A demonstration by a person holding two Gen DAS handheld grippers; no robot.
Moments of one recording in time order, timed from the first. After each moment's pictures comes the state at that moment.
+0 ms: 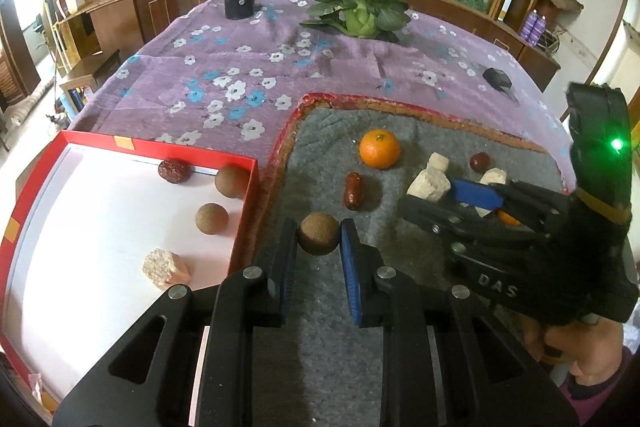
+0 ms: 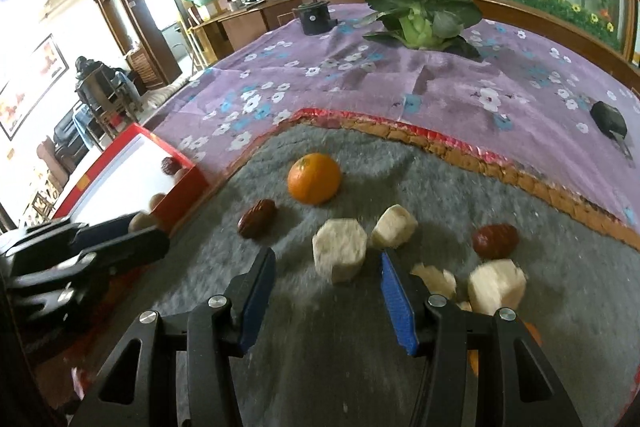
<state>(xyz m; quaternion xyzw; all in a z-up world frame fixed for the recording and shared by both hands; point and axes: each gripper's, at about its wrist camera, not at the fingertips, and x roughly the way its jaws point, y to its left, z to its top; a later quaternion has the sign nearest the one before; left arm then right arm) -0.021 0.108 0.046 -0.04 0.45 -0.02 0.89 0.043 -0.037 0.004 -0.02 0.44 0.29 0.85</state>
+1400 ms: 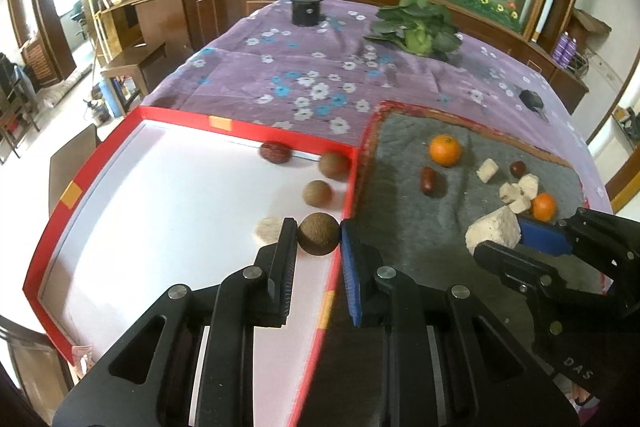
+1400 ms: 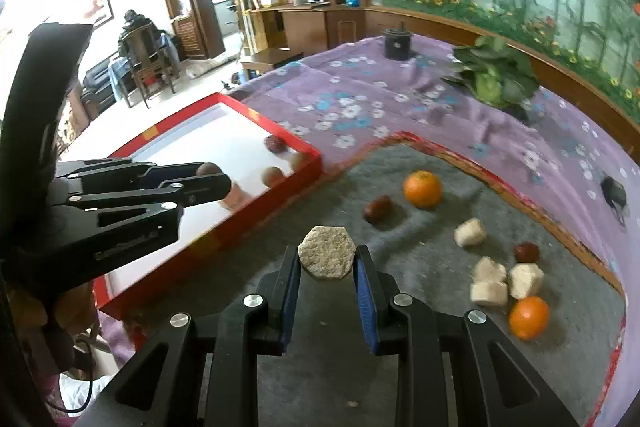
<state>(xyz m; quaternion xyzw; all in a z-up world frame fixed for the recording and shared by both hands) -0.062 0.166 0.060 -0.05 0.43 0.05 0.90 -0.045 0.012 0.056 -0.12 0.39 0.35 0.84</state>
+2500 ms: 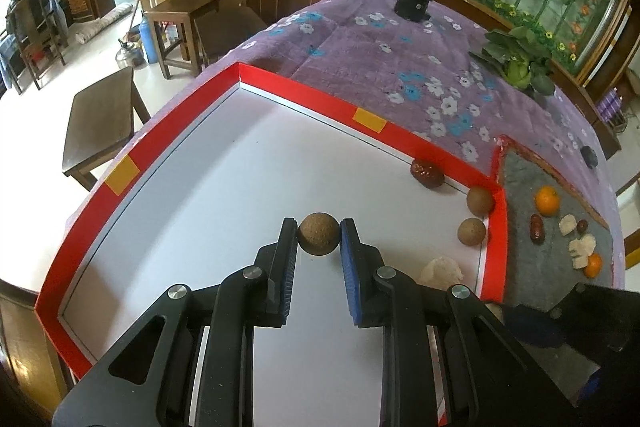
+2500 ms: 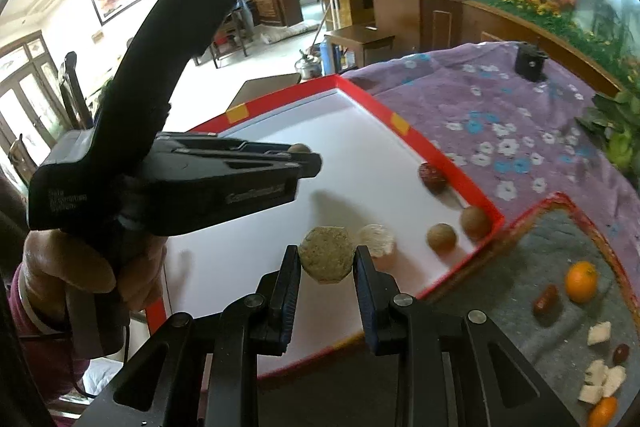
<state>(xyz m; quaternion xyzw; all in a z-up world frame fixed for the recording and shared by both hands) -0.041 0.283 0.033 -0.14 0.47 0.11 0.87 -0.049 0.144 0.039 -0.16 0.42 0.47 0.76</state>
